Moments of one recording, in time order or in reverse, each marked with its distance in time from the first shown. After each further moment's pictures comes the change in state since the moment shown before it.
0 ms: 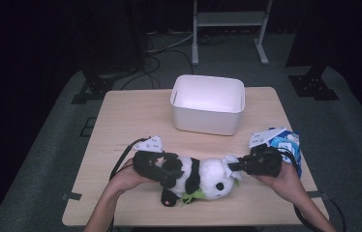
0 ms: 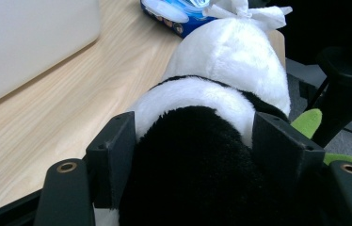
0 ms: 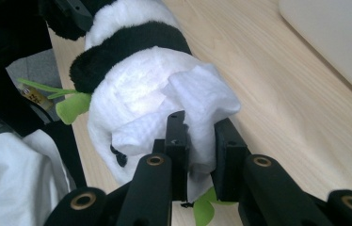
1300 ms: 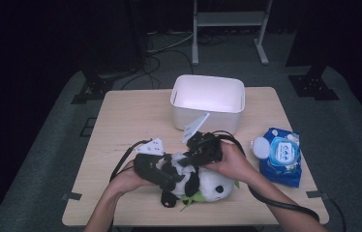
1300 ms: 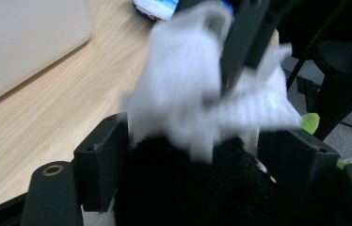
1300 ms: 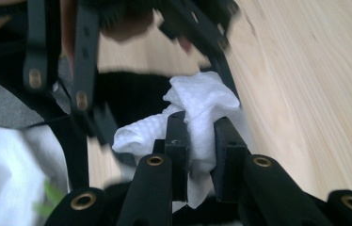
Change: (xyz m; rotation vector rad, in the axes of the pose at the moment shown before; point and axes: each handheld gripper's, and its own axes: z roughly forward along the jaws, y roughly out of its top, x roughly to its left) left arm -0.006 0.000 0.001 0.012 -0.010 0.024; right arm 0.056 0.113 0.085 0.186 0.090 -0.276
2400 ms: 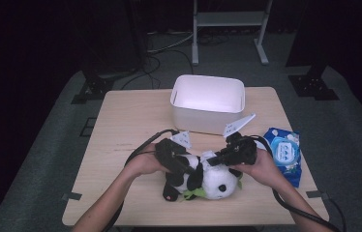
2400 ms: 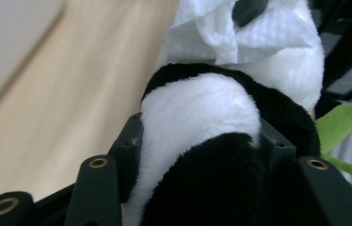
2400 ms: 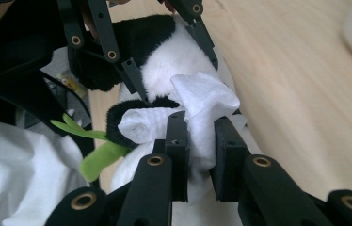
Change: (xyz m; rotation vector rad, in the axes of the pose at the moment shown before) left arm 0.015 0.056 0.045 0.313 0.005 0.179; right arm -0.035 -0.082 -0.033 -0.142 0.054 0.220
